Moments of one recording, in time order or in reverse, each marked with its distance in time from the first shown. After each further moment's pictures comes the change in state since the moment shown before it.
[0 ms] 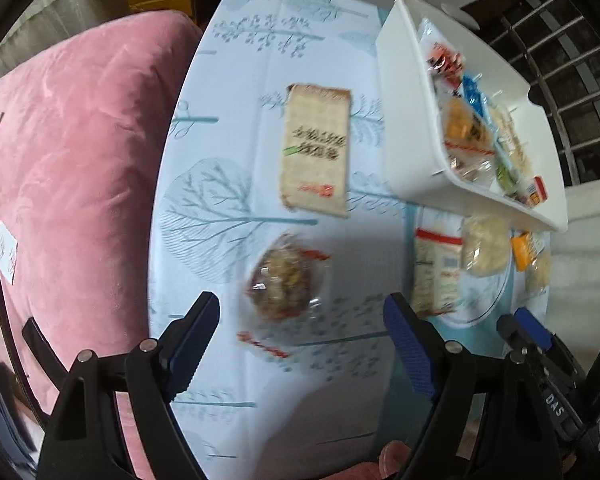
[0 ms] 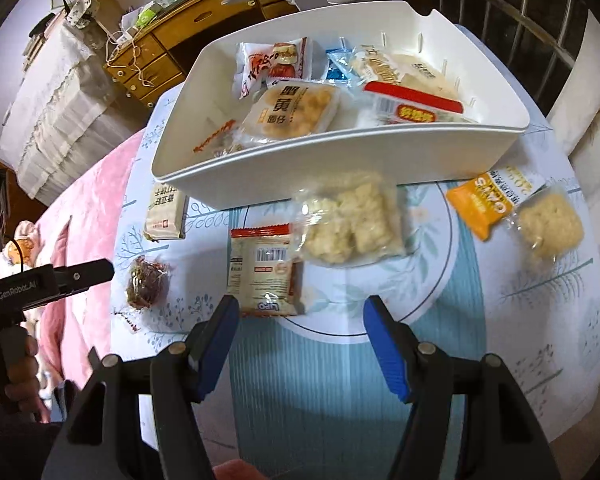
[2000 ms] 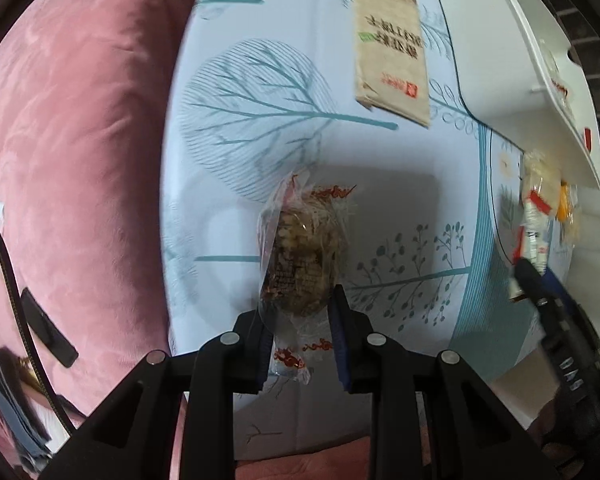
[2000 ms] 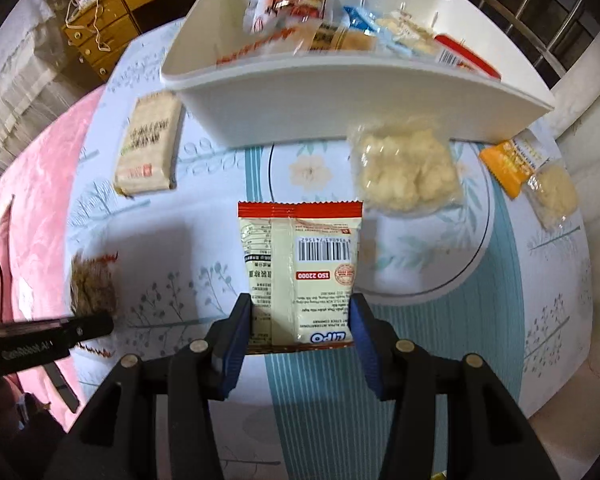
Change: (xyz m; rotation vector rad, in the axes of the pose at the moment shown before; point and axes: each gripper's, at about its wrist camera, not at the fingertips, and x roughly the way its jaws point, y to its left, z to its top) left arm 0.058 0.043 -0.021 -0.023 0.226 0.010; right arm 0.039 0.069 -0.018 0.006 0.076 -0.198
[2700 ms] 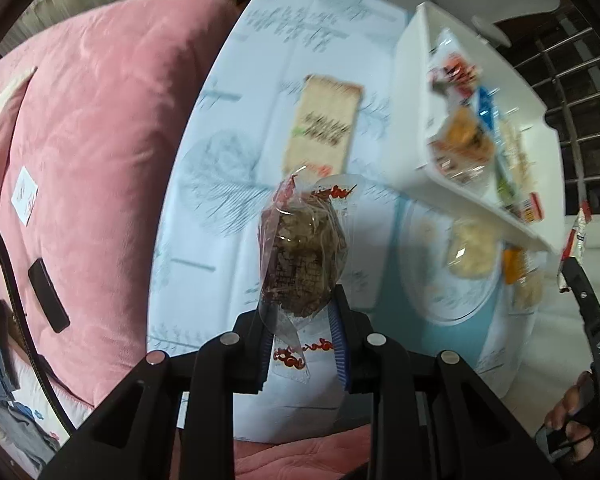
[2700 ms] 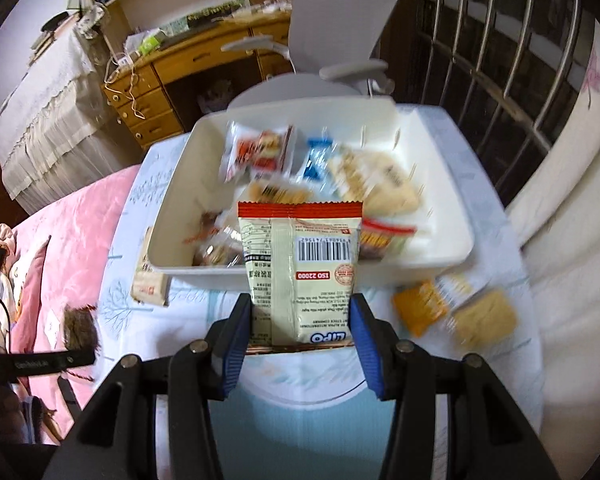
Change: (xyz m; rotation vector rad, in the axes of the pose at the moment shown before) left arm -0.091 -0.073 -0.014 -0.148 -0.198 0.017; right arm -0.085 -0.100 0.082 -0.104 -0.285 0.094
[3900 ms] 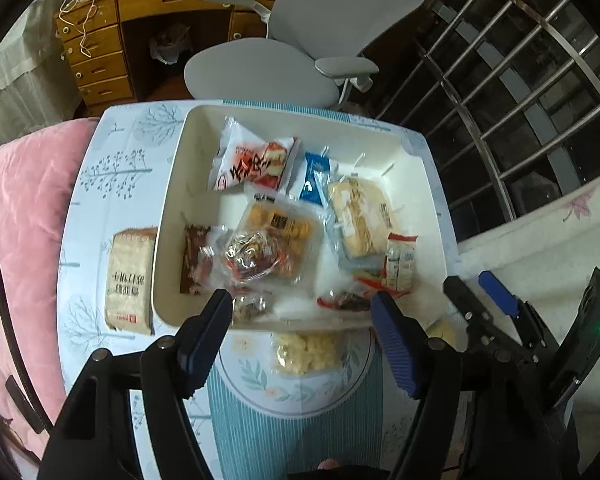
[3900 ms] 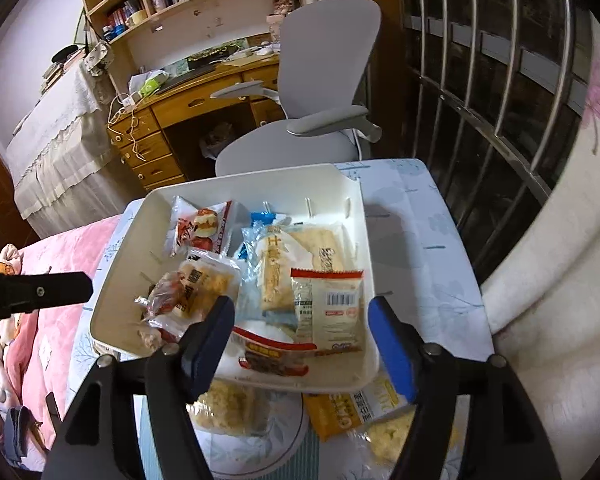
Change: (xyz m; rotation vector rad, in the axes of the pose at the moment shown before) left arm -0.041 -0.193 0.039 0.267 -0.235 -0.142; right arm 0.020 -0.099 0.044 0.025 -0.123 0.052
